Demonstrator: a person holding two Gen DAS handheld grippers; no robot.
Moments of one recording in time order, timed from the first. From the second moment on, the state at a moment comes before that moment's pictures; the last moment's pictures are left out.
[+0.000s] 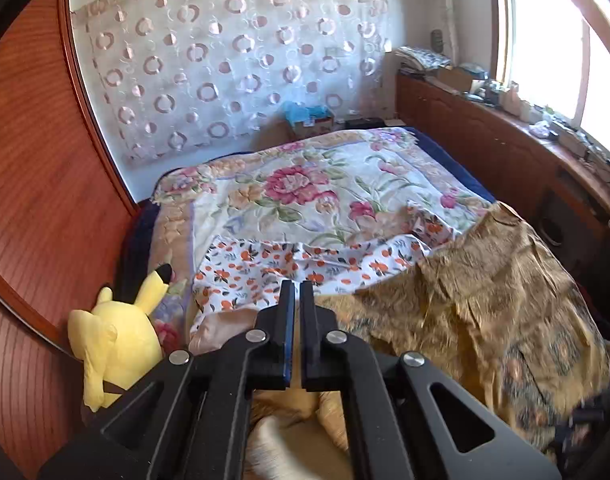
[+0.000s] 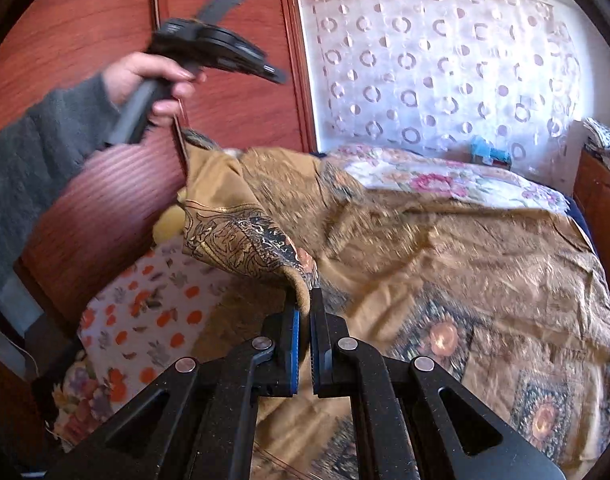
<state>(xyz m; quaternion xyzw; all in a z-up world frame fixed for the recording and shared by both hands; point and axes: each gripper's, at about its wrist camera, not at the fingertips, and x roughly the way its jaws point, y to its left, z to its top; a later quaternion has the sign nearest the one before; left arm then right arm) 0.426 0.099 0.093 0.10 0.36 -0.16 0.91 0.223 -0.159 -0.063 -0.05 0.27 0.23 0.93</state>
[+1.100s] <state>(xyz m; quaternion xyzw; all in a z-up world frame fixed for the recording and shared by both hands) 0.447 0.147 -0.036 -0.02 0.44 -0.15 0.88 0.234 -0.214 -0.091 -0.04 0.31 0.17 0.93</state>
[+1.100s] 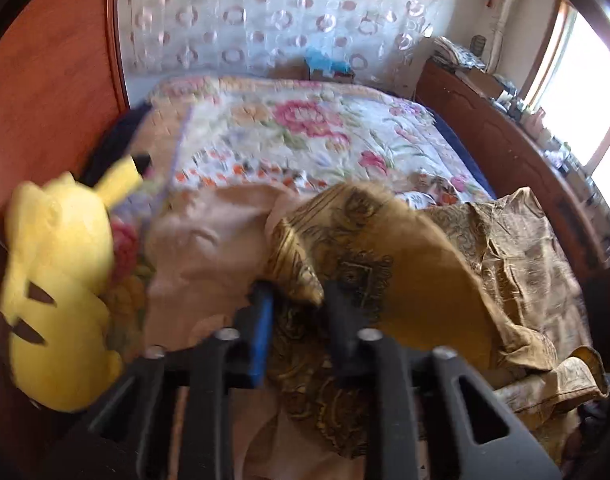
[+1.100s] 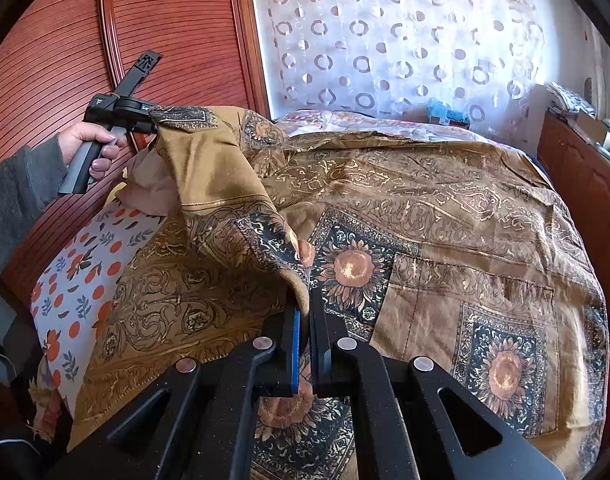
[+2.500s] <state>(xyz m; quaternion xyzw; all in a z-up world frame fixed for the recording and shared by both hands) 0.421 -0.157 0.152 0.13 0.30 -0.28 0.91 0.106 -0.352 -0.063 0.04 0.22 0.06 0.97</state>
